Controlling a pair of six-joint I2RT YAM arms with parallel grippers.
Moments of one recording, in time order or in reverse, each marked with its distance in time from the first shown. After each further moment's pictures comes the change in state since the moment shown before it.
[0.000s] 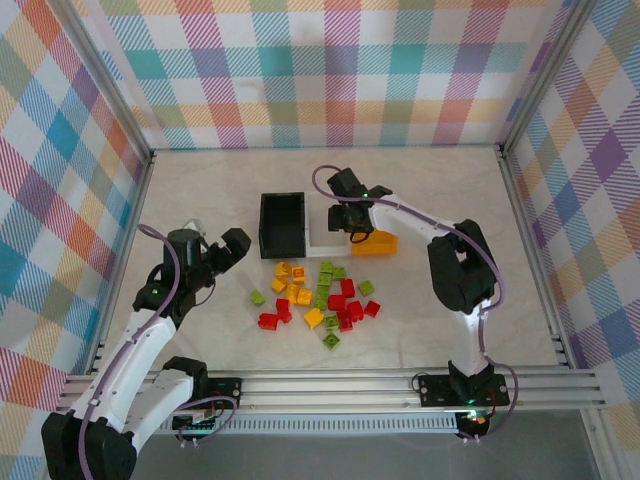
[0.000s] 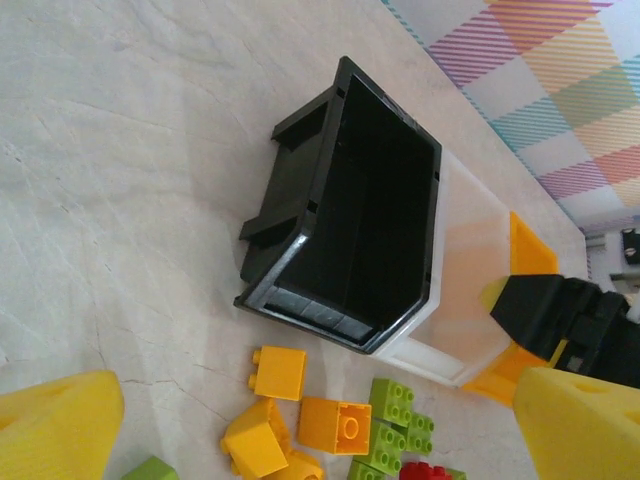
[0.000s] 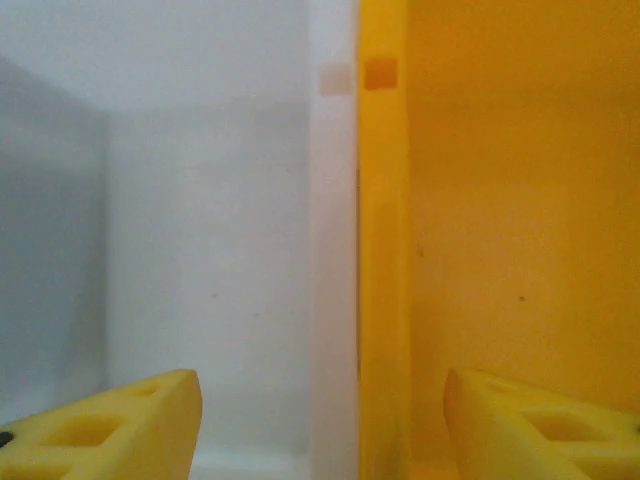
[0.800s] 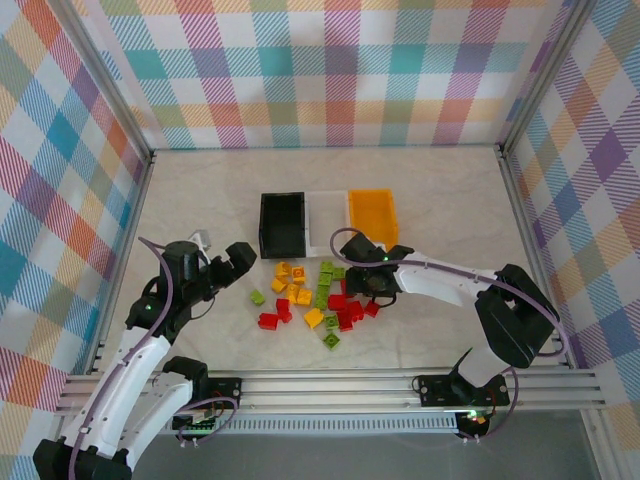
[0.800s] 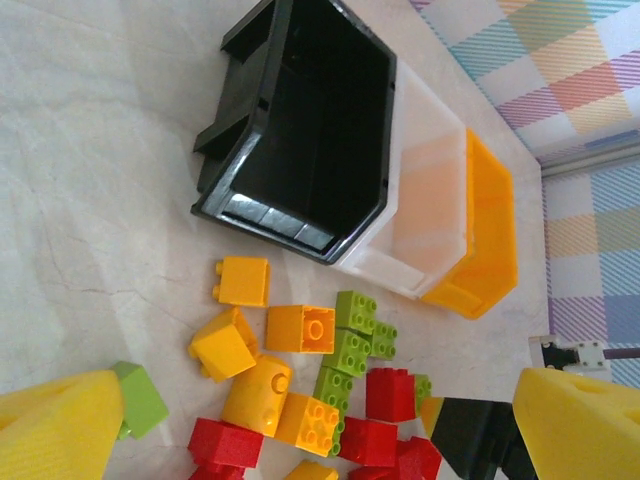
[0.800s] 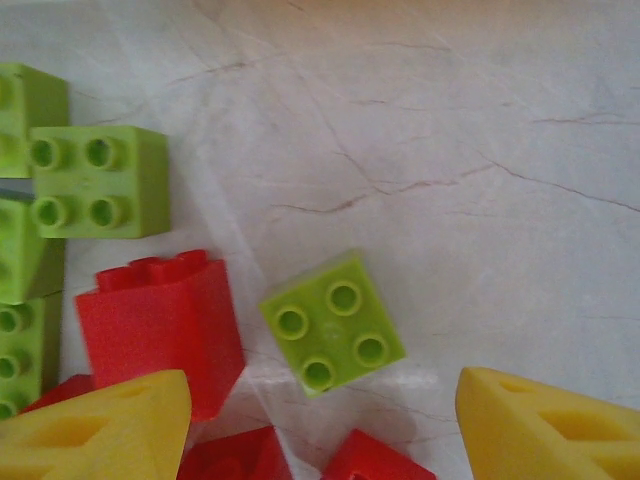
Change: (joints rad) left arm -0.045 -0.133 -0.024 -0.119 0.100 -0.012; right arm 0.187 -0.423 -0.619 0.001 0.016 0.234
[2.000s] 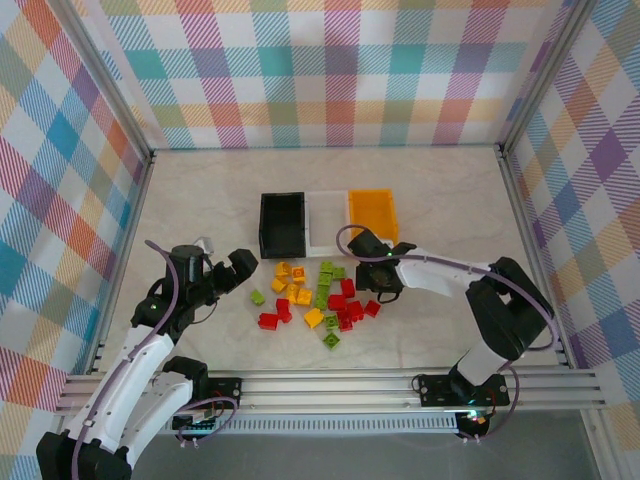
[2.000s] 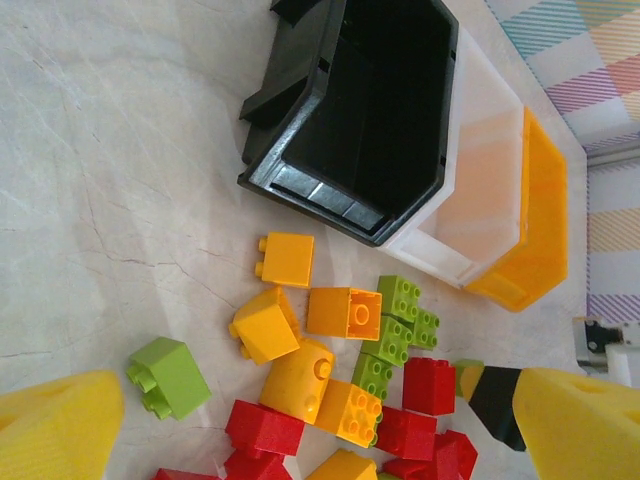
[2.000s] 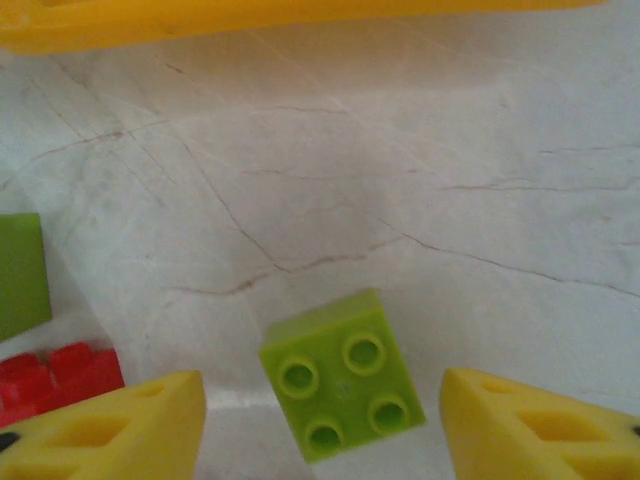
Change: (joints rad) left arm 0.000 0.019 -0.048 -0.003 -0.011 -0.004; right arm -0.083 0.068 -0.013 0.058 0.034 -0.062
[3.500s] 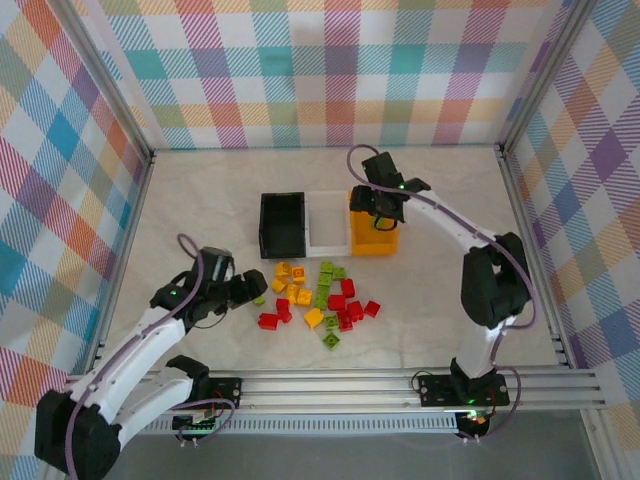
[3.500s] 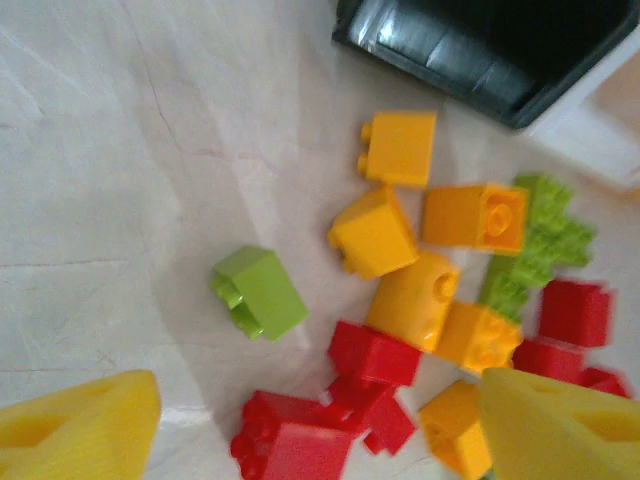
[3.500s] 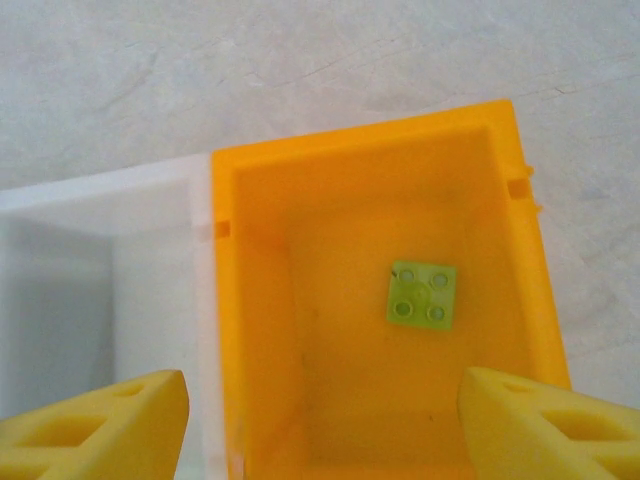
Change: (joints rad) left arm -0.165 0.197 0.015 -0.127 -0.113 0.066; right arm -0.229 0.151 0.513 0.001 -0.071 -0.179
